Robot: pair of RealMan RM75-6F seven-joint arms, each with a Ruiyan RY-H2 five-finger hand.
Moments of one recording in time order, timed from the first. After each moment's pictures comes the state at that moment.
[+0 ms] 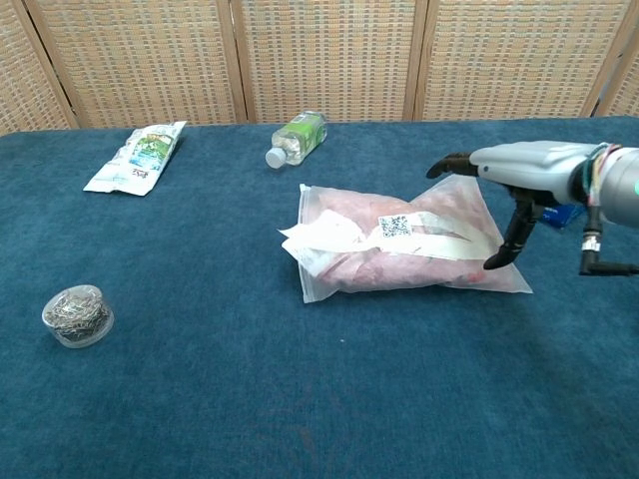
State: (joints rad) left arm -0.09 -1.23 -0.07 -1.68 1.42 1.46 0.28; right arm 0.77 -1.46 0.20 -1.56 -0.90 0.87 -0.52
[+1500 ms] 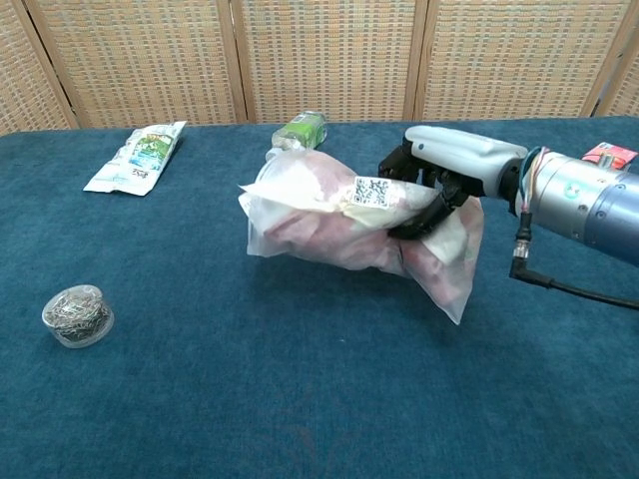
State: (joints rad) left arm -0.20 -1.23 -0.11 -1.66 1.42 1.37 0.23; right arm 0.82 -1.63 0.17 -1.32 -1.28 0.97 0.04
